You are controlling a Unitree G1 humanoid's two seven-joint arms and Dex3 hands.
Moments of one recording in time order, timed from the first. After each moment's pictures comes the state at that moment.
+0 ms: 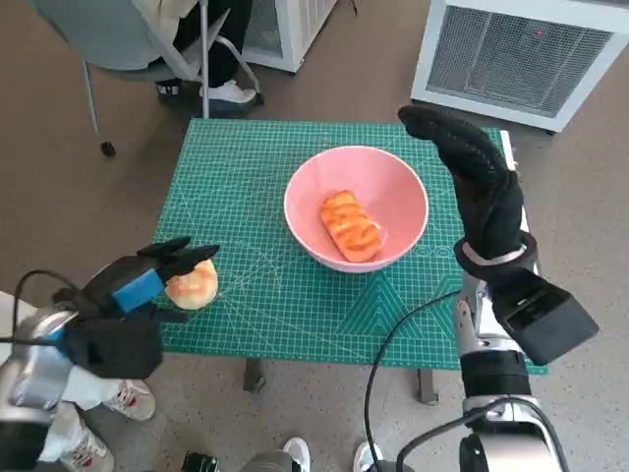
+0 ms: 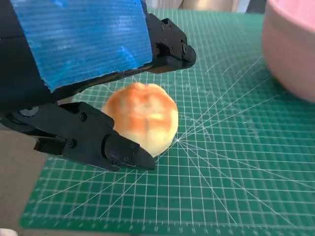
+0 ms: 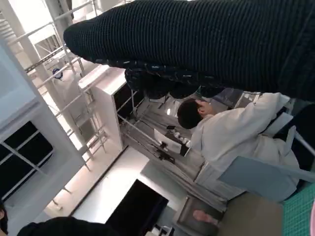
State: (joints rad) left arm -0.31 0.77 -0.10 0.41 0.43 -0.39 -0.43; right arm -0.73 -0.11 -0.09 0.67 0.27 -0.94 0.47
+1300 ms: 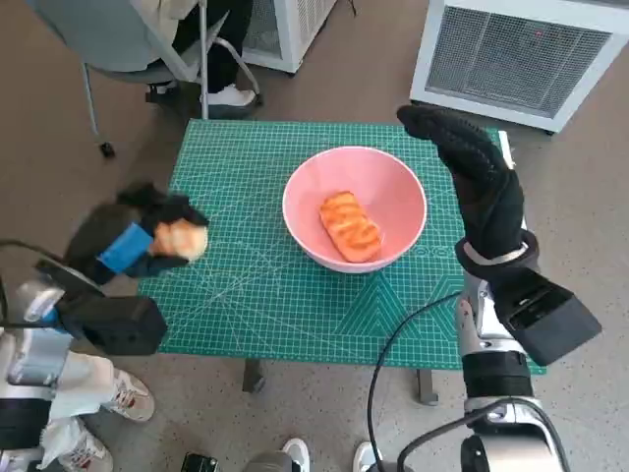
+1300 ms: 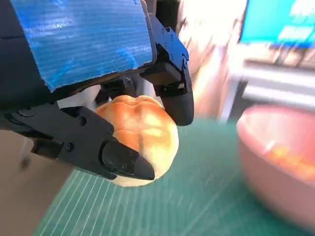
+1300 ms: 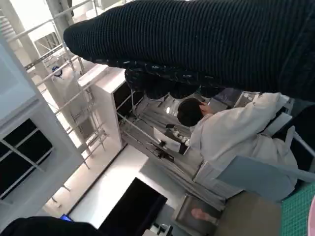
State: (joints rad) left arm -0.39 0.77 0.02 0.18 0.41 -0.39 -0.22; right arm -0.73 -0.11 -0.09 0.65 0.27 -0.92 0.47
